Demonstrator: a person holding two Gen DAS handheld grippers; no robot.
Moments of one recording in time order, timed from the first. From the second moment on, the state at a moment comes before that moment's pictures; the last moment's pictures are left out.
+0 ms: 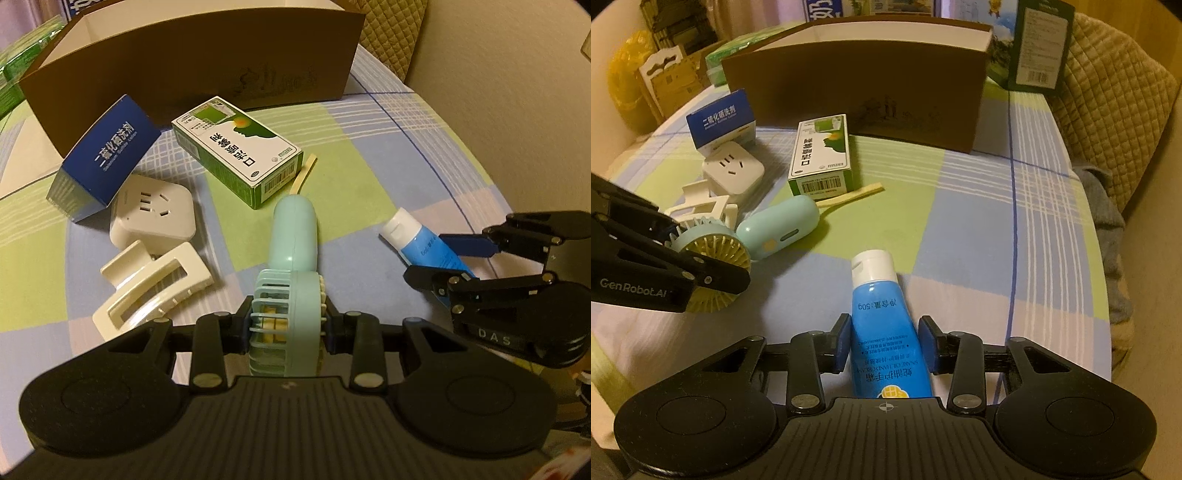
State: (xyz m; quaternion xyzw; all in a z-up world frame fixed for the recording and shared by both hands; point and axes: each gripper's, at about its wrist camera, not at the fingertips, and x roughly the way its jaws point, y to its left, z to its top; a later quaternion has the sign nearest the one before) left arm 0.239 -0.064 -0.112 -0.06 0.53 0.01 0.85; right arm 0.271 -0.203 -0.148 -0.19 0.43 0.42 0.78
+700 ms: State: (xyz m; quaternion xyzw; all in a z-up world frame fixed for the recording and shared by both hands) left arm 0.205 -0.066 -0.039 -0.11 0.44 0.06 0.89; right arm 0.292 -0.235 -0.090 -0.11 0.41 0.45 0.78
